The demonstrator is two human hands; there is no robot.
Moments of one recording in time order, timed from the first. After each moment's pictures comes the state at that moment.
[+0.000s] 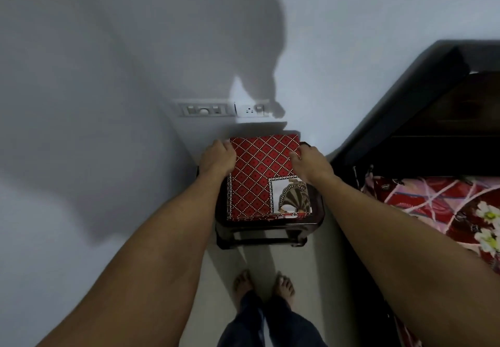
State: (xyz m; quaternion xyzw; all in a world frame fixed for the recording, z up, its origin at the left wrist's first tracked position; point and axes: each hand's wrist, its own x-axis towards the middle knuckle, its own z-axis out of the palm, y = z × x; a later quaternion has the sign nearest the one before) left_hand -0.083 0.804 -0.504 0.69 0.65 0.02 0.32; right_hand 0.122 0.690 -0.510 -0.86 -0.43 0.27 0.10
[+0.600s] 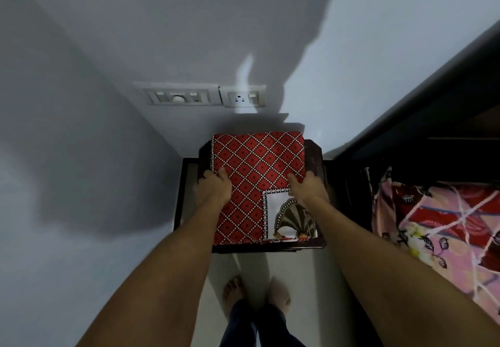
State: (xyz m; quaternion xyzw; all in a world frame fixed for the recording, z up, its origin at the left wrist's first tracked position) left_hand -0.055 0.813 -0.665 0.60 0.72 -0.09 0.34; right_hand 0.149 0.712 -0.656 -0.89 -0.23 0.39 0.11
